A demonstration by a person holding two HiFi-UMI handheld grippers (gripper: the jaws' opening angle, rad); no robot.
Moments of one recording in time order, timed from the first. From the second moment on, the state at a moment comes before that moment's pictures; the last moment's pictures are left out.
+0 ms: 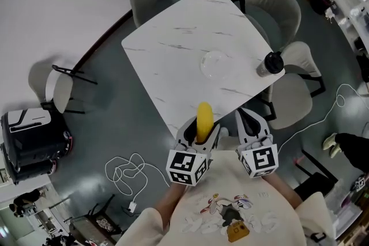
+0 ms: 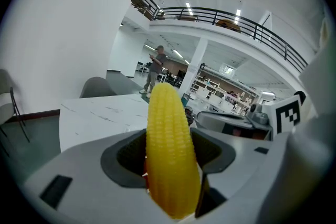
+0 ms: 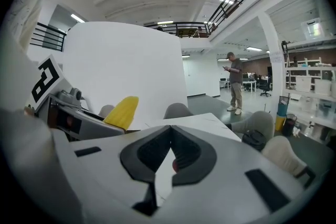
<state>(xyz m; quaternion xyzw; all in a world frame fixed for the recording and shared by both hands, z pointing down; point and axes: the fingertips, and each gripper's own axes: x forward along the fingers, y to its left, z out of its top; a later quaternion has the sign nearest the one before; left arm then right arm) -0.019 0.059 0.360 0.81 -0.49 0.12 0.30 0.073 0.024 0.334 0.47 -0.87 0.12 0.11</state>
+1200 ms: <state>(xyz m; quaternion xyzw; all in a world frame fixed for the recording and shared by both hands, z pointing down) -0.036 -0.041 0.418 0.78 -0.51 0.14 0.33 0.053 -0.092 0.394 0.42 -0.88 0.14 0.16</state>
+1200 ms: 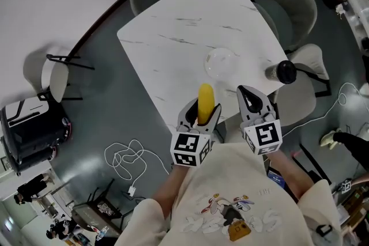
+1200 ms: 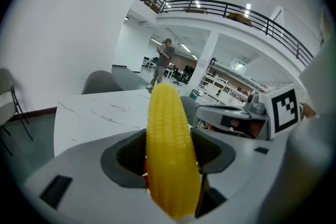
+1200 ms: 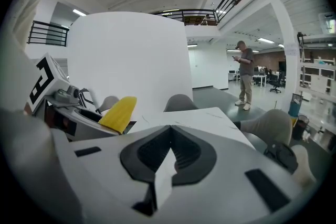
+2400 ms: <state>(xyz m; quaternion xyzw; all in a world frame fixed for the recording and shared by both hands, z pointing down) -0.029 -0.100 0.534 0.77 -0.49 0.21 0.35 0.025 -0.148 0.506 0.41 -0.87 0.19 0.19</state>
